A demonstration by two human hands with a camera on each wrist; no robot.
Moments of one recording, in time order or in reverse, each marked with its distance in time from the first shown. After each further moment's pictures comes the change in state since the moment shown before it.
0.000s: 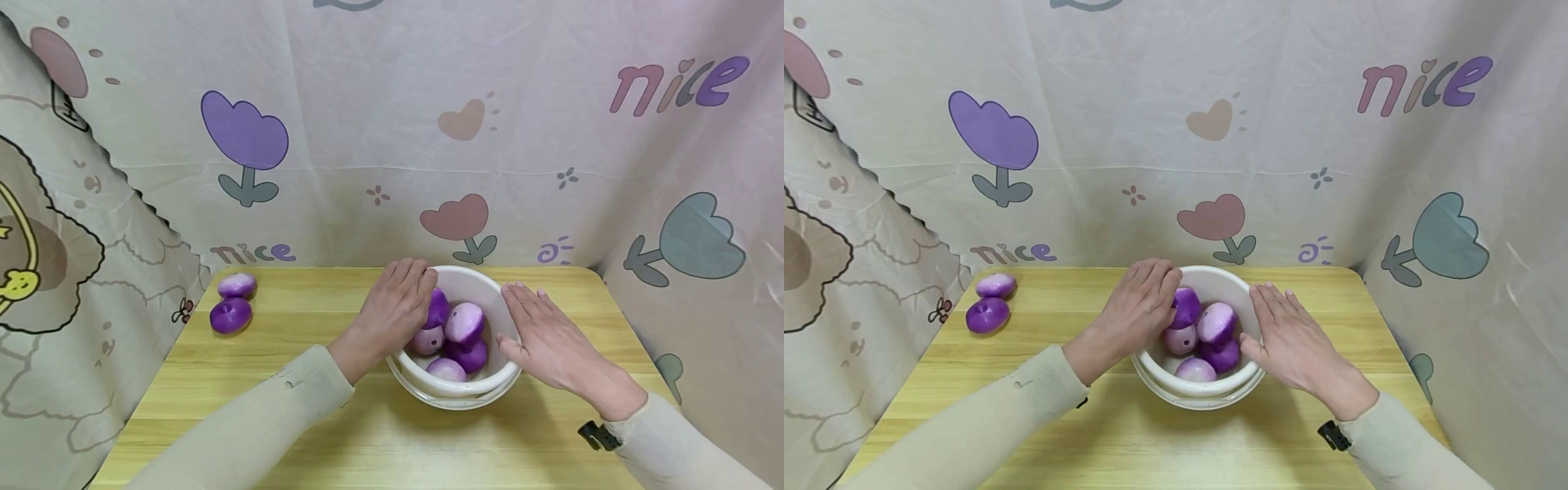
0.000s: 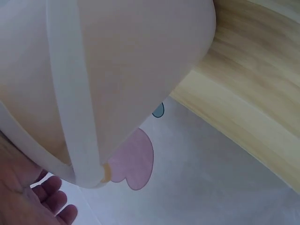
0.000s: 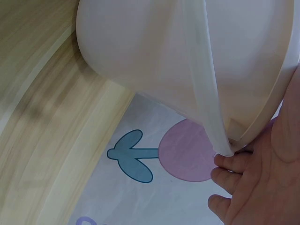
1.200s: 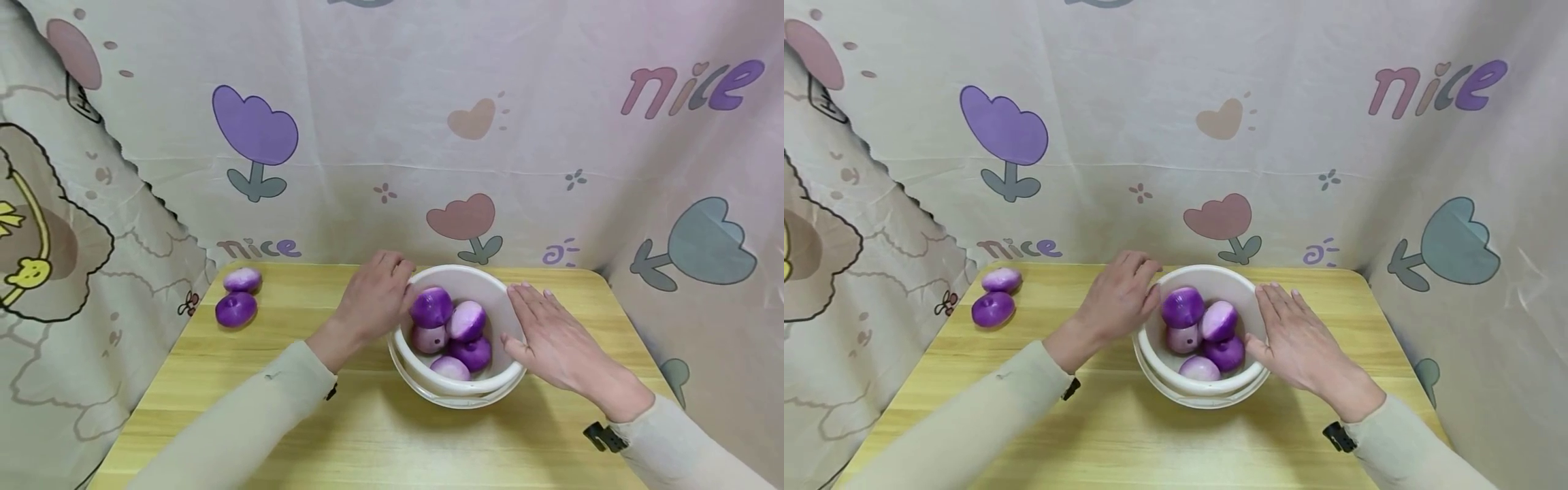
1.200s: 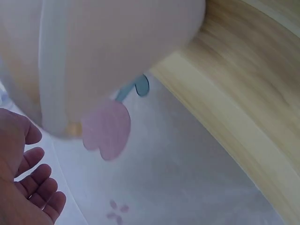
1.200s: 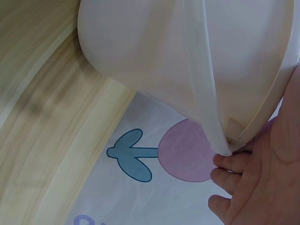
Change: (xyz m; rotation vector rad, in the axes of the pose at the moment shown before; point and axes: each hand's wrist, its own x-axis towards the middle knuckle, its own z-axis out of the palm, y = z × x) left_hand -0.018 -0.034 0.001 -0.297 0.042 -0.197; right_hand 0.001 -0.001 -0.001 -0.021 -0.002 -0.016
